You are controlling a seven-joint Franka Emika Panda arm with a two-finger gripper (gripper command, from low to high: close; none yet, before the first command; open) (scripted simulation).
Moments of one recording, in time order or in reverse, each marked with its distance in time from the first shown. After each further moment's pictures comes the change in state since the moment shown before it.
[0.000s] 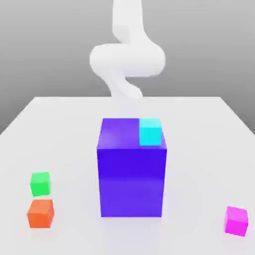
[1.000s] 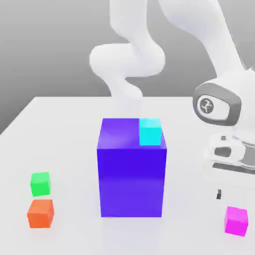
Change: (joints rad) arm 0.129 1.066 0.373 -0.077 -0.342 0.364 1.046
